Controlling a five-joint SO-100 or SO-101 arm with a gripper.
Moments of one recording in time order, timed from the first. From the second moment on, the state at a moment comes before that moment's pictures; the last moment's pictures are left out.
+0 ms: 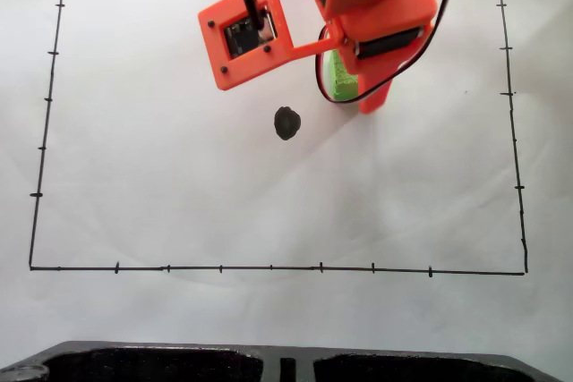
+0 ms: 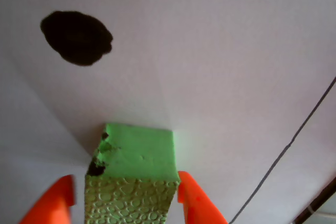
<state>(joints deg) -24.3 108.5 129.7 60.6 16.9</state>
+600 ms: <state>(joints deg) -23.3 108.5 129.5 59.2 14.6</state>
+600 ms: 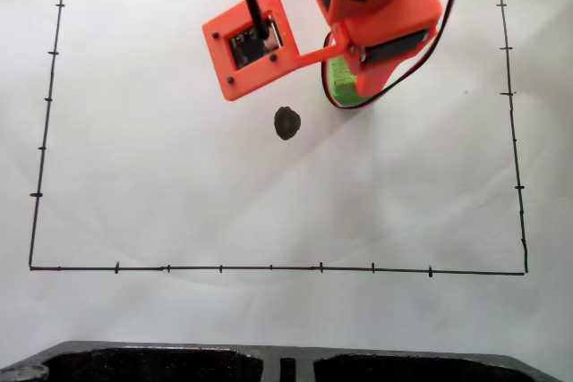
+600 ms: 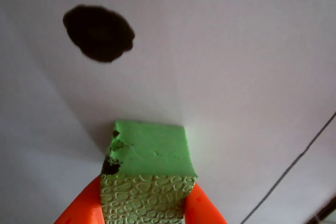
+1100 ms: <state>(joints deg) -12.2 108.5 118.5 64.3 13.0</state>
